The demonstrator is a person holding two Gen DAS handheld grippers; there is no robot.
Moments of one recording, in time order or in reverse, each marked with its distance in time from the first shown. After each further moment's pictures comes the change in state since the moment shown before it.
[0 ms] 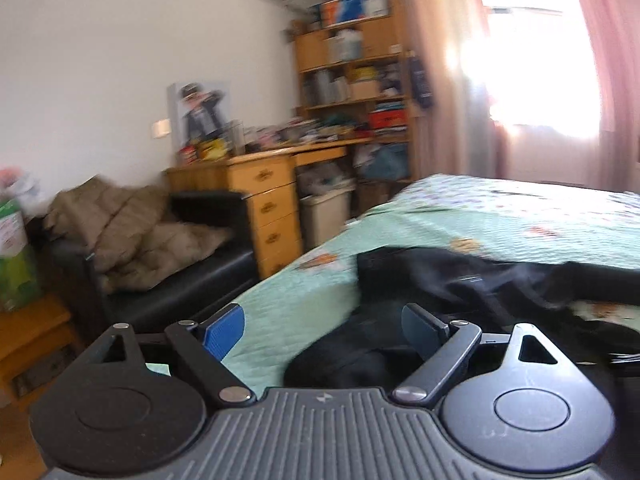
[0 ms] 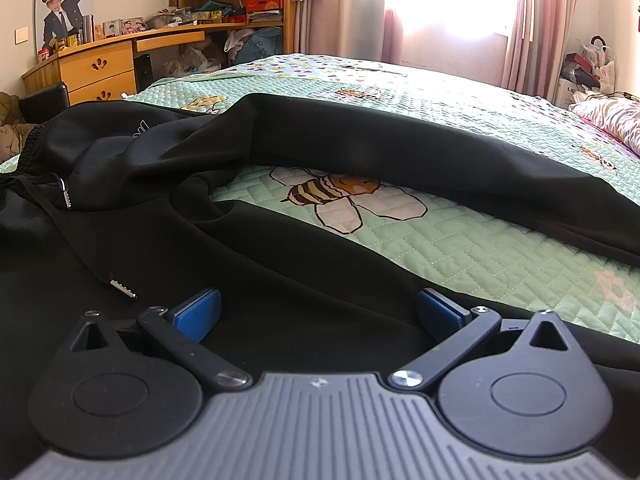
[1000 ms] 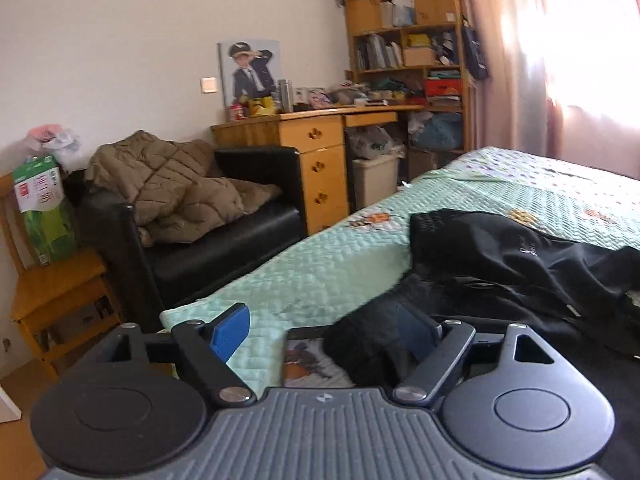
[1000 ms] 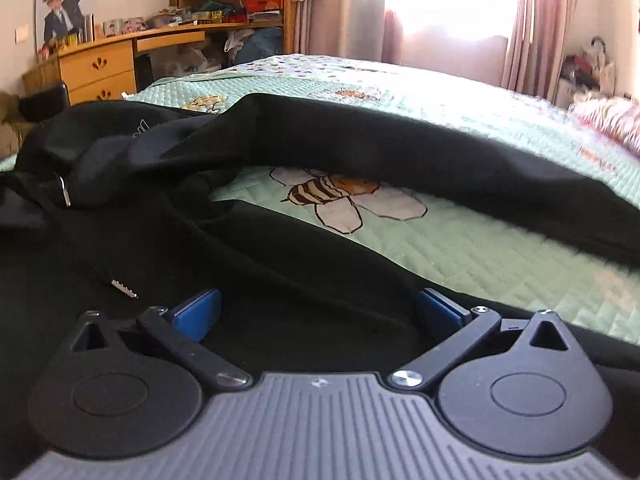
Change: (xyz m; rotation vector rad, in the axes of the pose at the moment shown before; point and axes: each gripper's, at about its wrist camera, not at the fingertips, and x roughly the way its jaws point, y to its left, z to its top) left arm 0.031 0.042 -0.030 -0.110 0.121 0.197; right arm -0.005 -0.004 -0.003 0.008 0.001 0.009
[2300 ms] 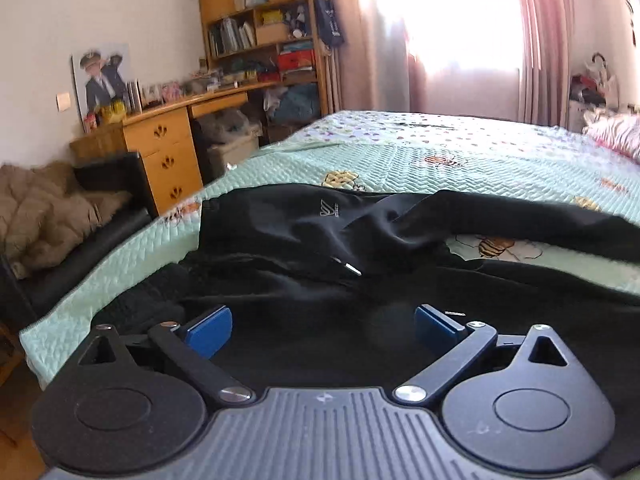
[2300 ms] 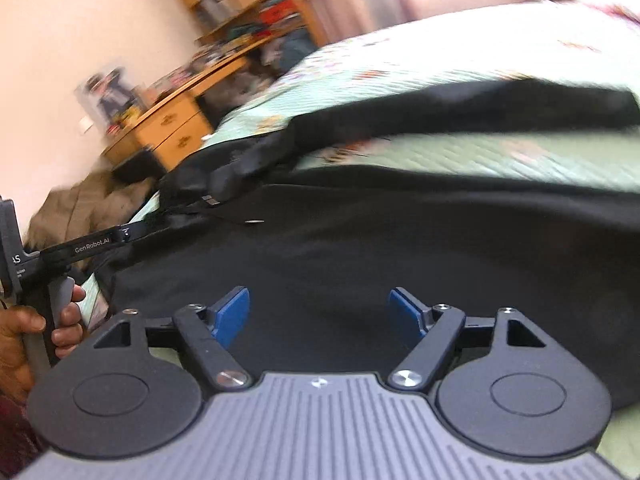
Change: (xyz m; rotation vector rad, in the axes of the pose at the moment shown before) left arm -0.034 -0.168 -0.008 0.176 0.109 -0.392; right arm -0.177 -0.095 -0.034 0.257 0.084 0.387
